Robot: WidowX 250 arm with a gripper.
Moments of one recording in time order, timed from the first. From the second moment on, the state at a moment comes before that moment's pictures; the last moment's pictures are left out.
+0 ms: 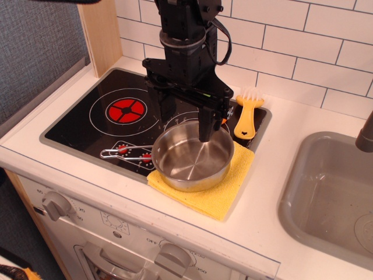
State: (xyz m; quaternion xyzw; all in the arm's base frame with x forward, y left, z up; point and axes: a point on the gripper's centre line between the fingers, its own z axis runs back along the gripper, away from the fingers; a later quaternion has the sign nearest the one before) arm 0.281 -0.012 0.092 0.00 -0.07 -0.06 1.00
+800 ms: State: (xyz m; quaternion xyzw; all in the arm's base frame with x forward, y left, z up) arm 0.326 0.000 0.091 0.00 -0.07 -0.03 1.00
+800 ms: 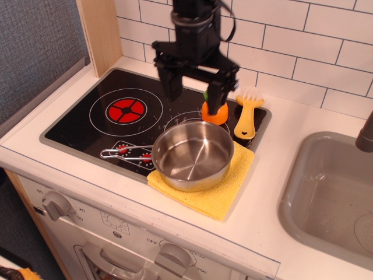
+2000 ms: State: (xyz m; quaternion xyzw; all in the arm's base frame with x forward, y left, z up) arm 0.394 0.002 0.027 0.00 -0.04 -0.03 1.00
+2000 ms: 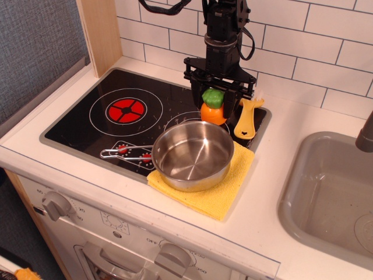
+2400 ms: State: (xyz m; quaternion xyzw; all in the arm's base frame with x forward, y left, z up) arm 0.388 -0.004 0.095 -0.01 -0.11 -0.04 0.99
